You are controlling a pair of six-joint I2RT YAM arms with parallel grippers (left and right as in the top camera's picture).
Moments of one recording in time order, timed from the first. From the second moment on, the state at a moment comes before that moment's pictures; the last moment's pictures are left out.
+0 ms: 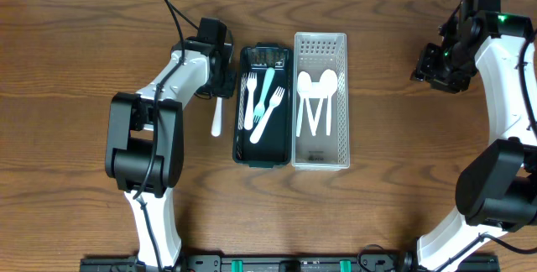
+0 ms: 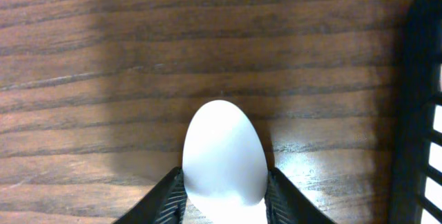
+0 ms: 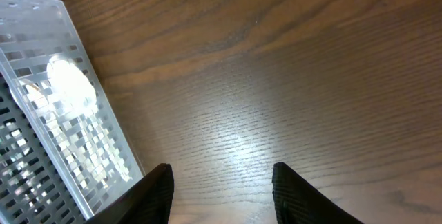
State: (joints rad) left arm -0.20 2.13 1.49 -0.72 0.01 -0.02; right arm -0.16 1.89 1.69 -1.22 -0.16 0.23
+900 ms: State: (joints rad) left arm -0.47 1.70 1.66 -1.02 0.08 -0.07; right arm -0.16 1.89 1.69 -1.23 -0.16 0.23
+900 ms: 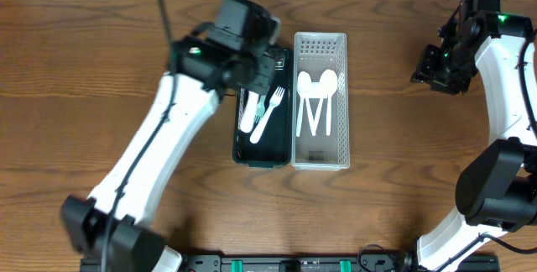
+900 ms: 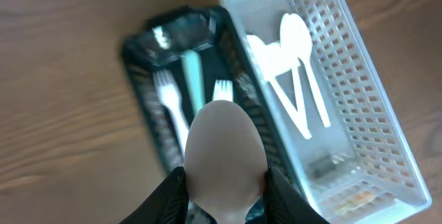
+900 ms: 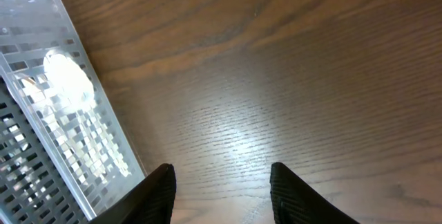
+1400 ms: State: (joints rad) left arm -0.47 1.86 1.67 -1.01 0.09 -0.19; right arm -0.12 1.89 1.68 -1.14 -0.16 0.23
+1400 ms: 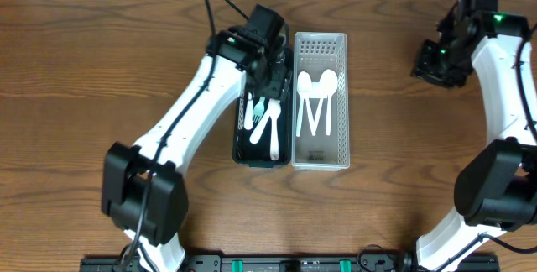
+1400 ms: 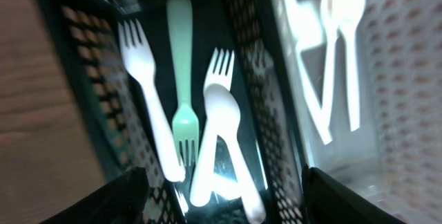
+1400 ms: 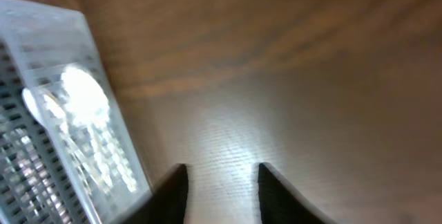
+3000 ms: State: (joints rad) left arm -0.12 0.90 1.72 -1.43 -0.14 -0.05; right arm -0.02 0.92 1.61 -0.95 -0.20 -0.09
